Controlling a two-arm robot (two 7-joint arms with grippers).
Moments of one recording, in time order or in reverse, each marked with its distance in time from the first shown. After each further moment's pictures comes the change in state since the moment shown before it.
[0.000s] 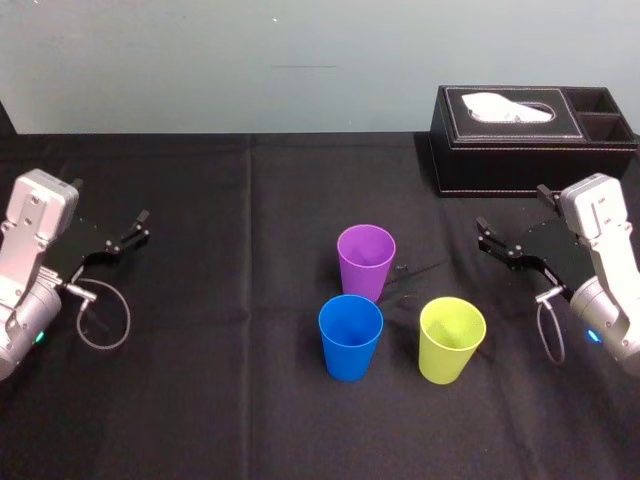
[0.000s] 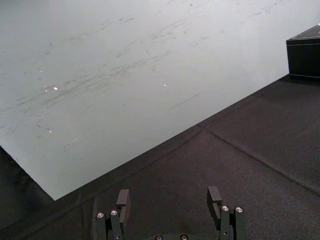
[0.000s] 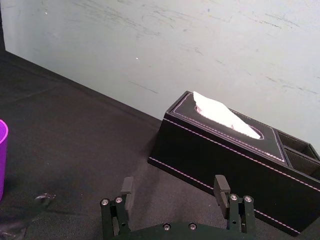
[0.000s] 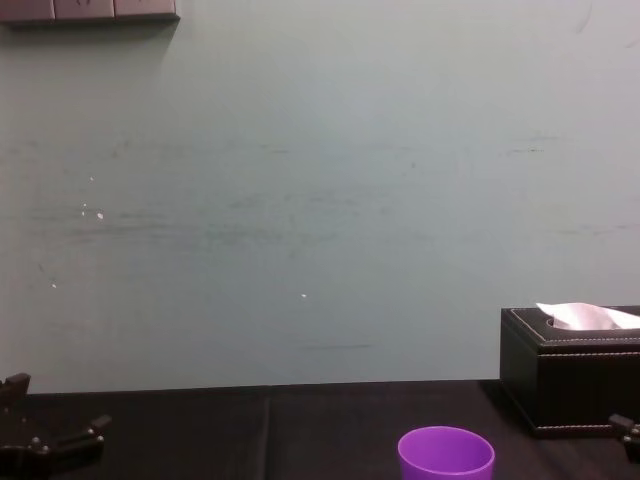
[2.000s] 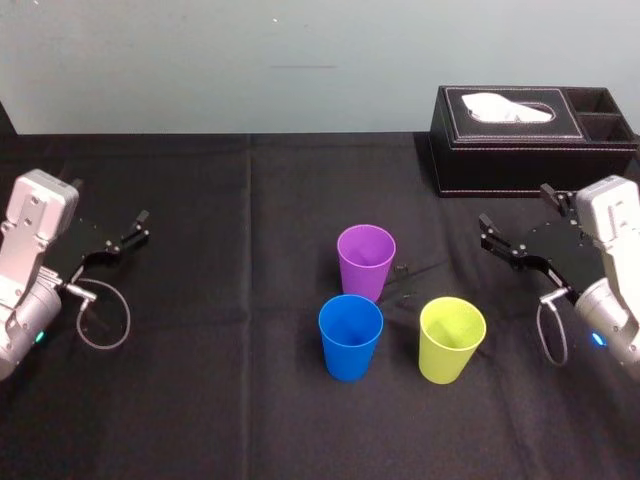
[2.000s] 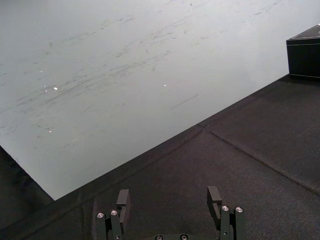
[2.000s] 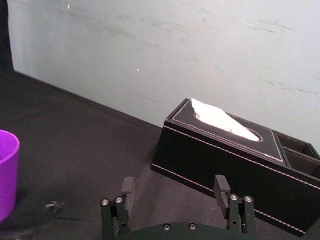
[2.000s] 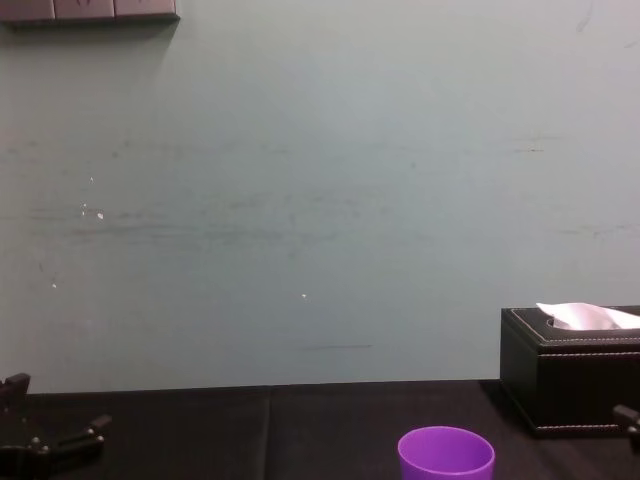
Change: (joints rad) left arm 0.000 0.000 0.000 0.000 0.000 0.000 0.000; right arm -0.032 -0.009 0.038 -0.008 0.032 -0.050 0.029
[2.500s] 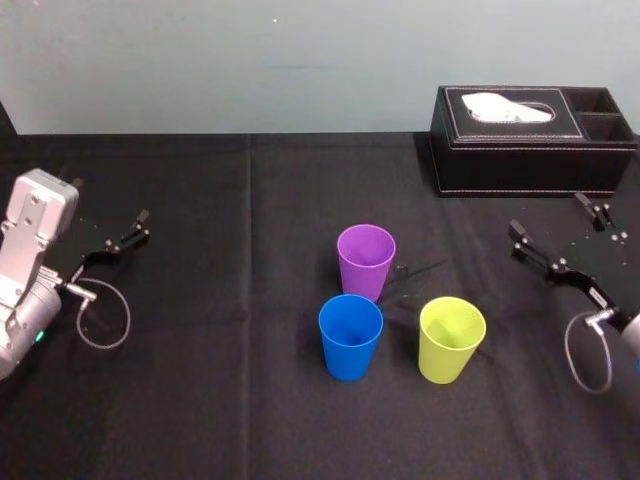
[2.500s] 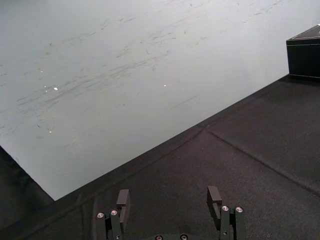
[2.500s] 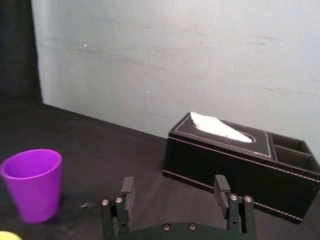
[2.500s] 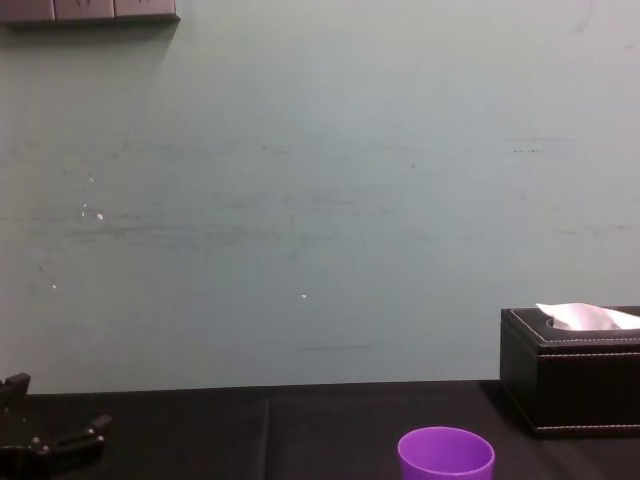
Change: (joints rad) left arm 0.000 0.000 0.000 0.000 0.000 0.000 0.000; right arm -0.196 0.075 0.141 -0.159 0.156 -0.083 0.103
